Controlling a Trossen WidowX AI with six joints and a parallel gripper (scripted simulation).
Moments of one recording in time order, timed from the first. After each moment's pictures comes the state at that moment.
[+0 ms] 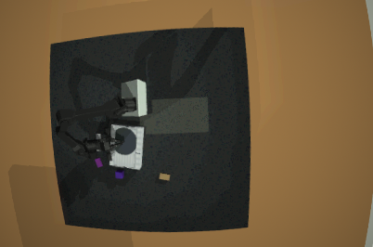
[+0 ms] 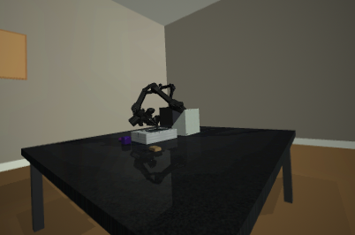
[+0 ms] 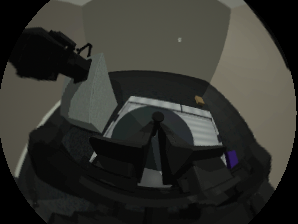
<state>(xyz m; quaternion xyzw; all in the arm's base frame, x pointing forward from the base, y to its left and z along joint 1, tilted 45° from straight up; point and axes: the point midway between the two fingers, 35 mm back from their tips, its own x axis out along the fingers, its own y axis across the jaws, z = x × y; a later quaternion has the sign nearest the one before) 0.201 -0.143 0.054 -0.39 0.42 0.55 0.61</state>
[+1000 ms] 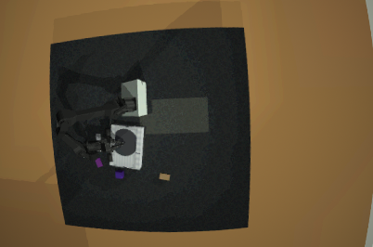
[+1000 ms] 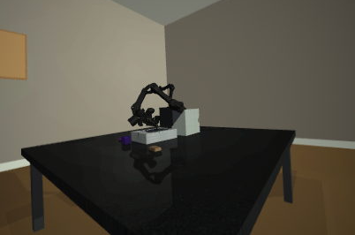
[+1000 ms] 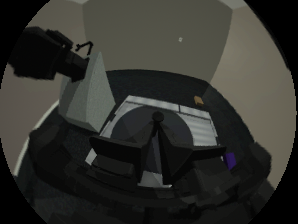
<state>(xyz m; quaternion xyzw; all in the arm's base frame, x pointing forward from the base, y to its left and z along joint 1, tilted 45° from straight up) 0.208 -0.142 0.051 -0.39 0.42 0.55 0.60</state>
